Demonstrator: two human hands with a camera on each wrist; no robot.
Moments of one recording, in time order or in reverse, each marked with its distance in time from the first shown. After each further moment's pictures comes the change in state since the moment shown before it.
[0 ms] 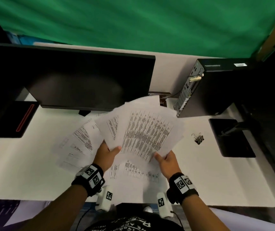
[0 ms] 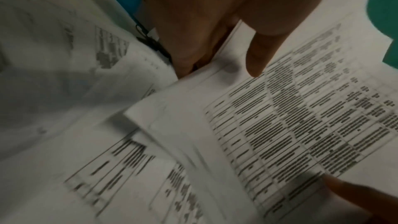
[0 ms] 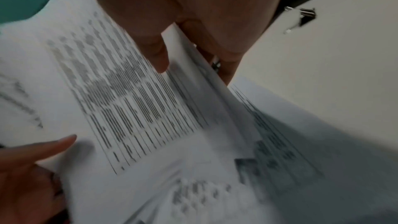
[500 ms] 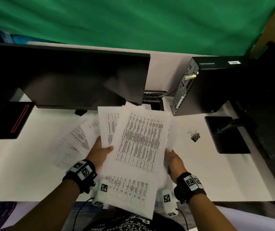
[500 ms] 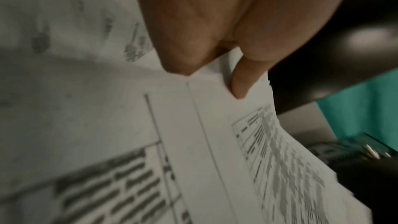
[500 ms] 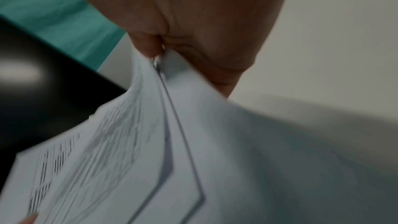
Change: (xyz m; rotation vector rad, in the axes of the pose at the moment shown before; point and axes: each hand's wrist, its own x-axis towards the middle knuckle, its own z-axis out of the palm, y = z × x) left_hand 0.005 0.007 -0.012 -0.182 -0.098 -0.177; right_hand 0.005 0.015 -0.027 0.306 0.017 0.393
